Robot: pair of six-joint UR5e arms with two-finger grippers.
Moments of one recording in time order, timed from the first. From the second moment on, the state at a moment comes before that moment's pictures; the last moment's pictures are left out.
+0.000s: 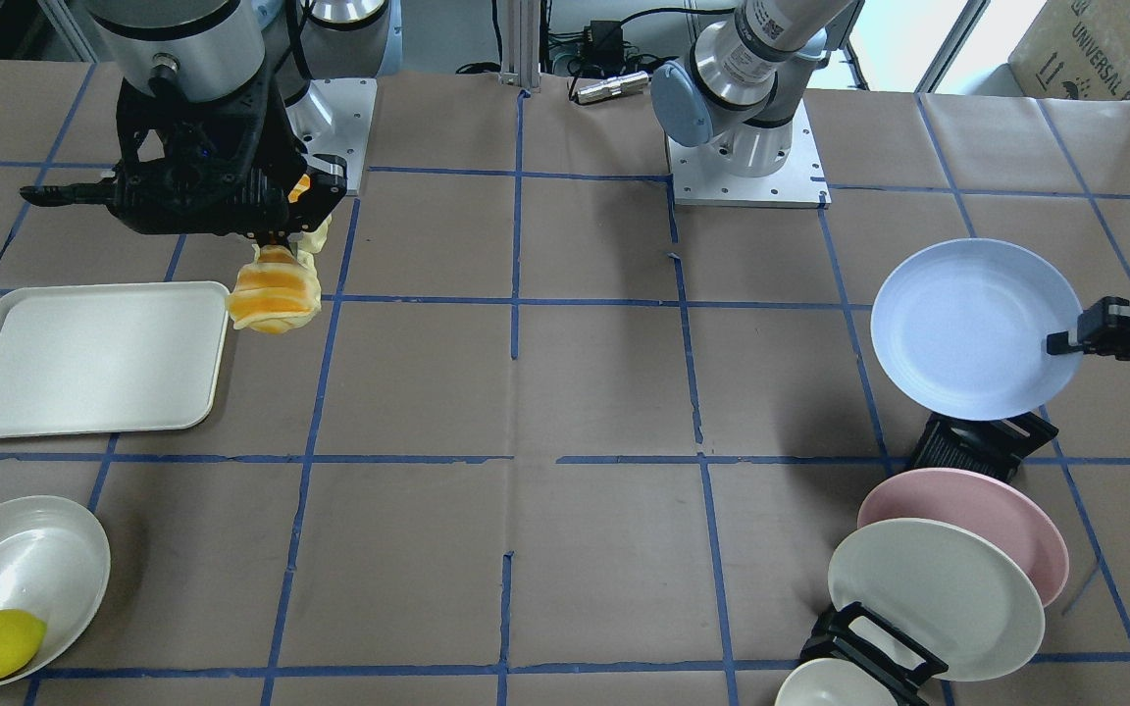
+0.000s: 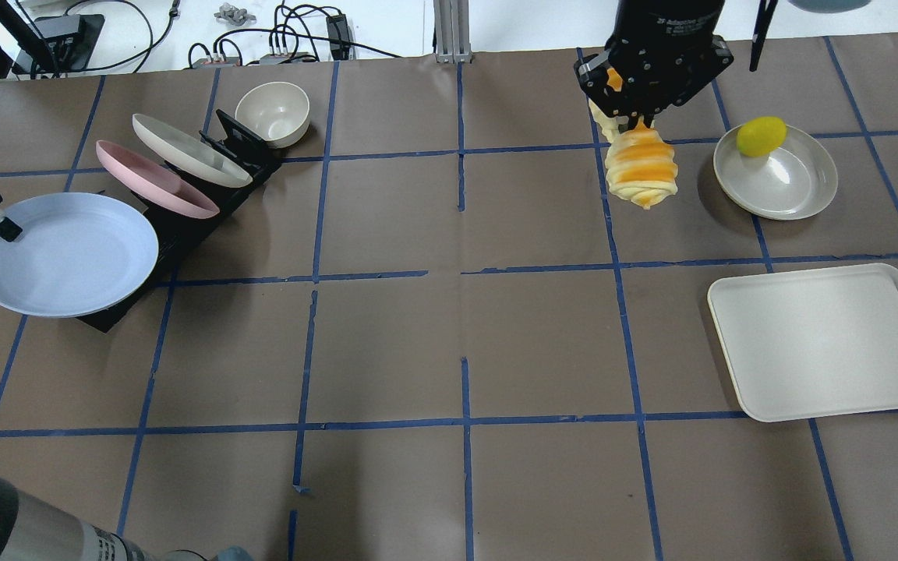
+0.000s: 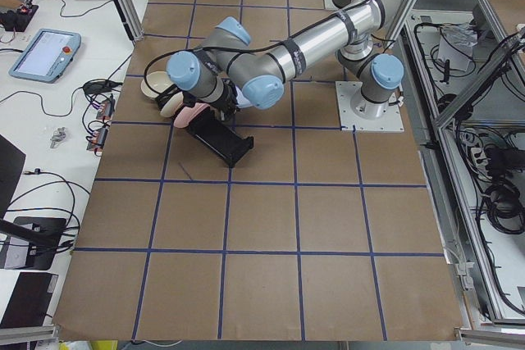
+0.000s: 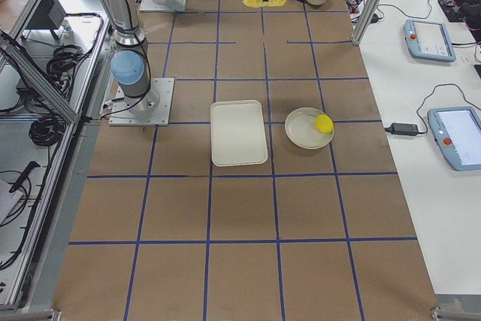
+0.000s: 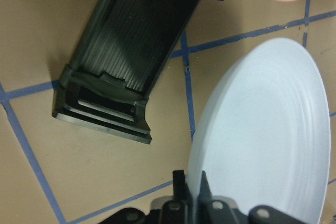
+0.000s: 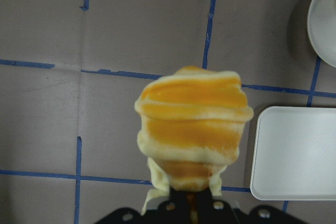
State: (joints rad) left arm -0.98 -1.94 -1.30 -1.94 1.49 0.76; right arm 1.72 -1.38 1.22 -1.36 -1.61 0.02
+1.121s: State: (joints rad) left arm -1.44 -1.75 -1.66 -1.59 1.33 0.35; right arm 1.71 -1.33 1.18 -1.32 -1.61 0.00
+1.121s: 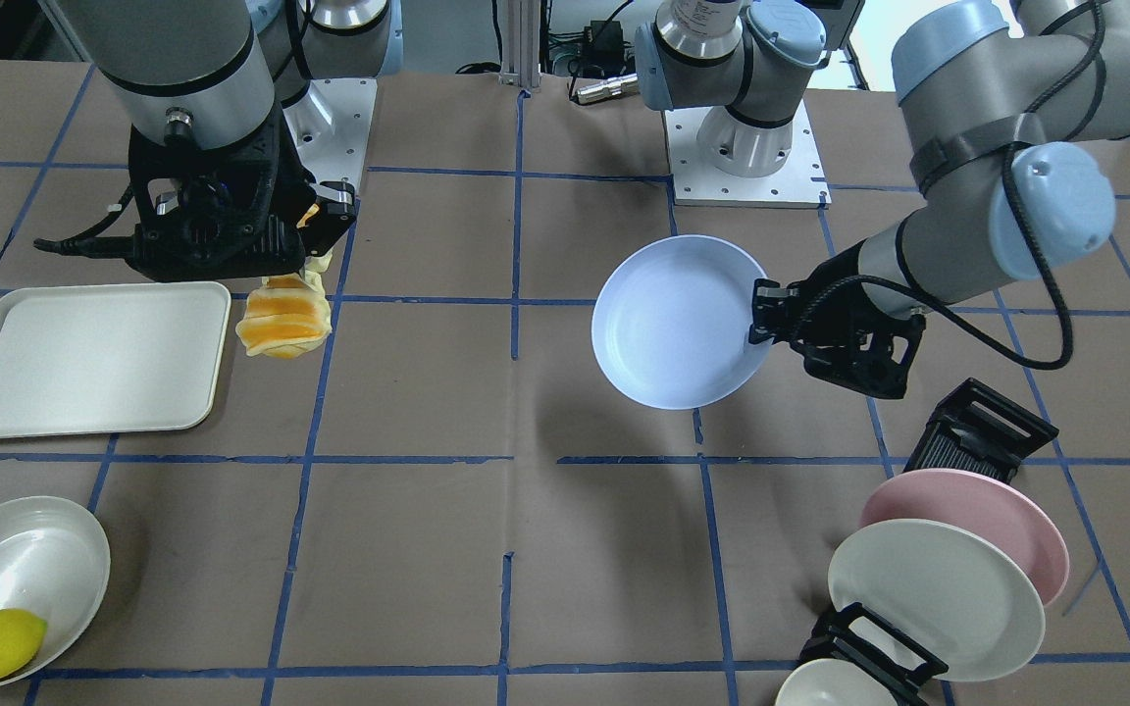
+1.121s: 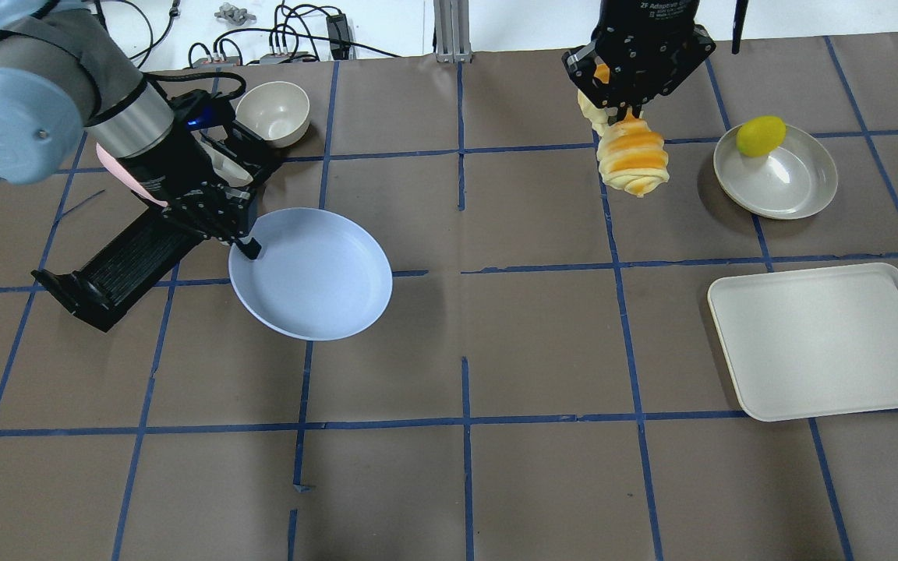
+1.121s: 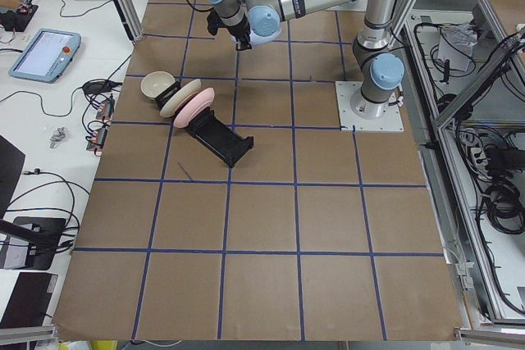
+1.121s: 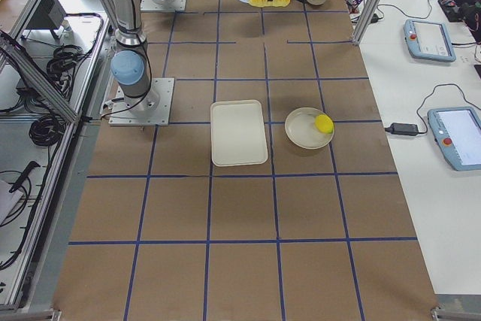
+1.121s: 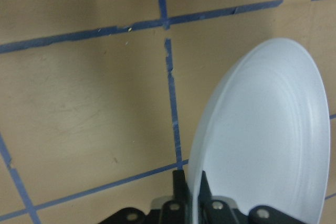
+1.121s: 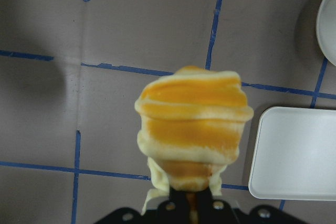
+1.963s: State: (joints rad) left arm -1.58 -1.79 -1.73 -1.36 1.29 0.19; right arm 1.71 -1.33 1.18 -1.32 -1.61 0.00
